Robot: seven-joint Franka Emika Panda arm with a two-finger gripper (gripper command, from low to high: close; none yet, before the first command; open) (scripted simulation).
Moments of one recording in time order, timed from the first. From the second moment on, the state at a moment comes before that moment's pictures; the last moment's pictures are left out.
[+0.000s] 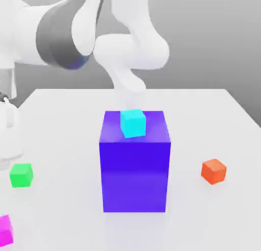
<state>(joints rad) -0.27 0.17 -0.19 -2.23 0.13 2.55 1.14</state>
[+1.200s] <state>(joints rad) -0.51 0.02 -0.43 -2.66 0.02 2.68 1.46</state>
